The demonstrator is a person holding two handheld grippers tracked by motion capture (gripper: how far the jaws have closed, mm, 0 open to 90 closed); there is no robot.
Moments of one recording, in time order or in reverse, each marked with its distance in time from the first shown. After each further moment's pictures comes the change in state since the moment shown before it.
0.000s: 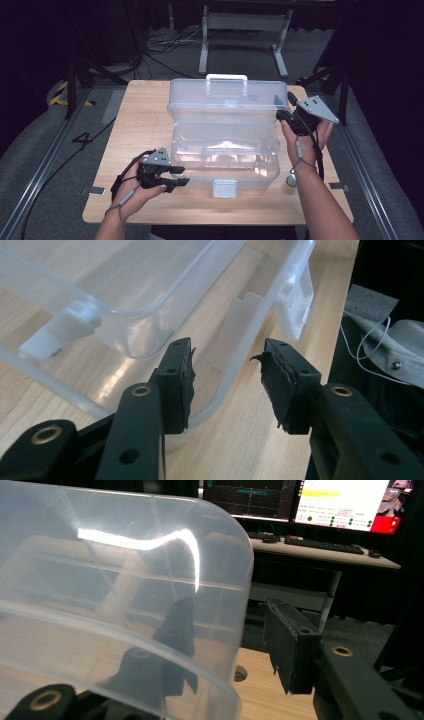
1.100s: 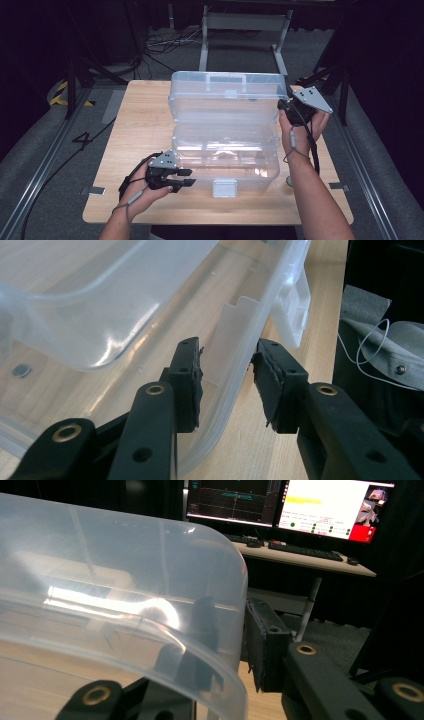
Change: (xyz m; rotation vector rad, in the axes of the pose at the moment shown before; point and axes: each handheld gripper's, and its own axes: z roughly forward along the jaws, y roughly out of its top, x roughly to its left) left arm 0.002 -0.006 0.021 -0.049 -0.046 0.034; right arm 0.001 0.013 0.019 0.001 -0.069 -0.033
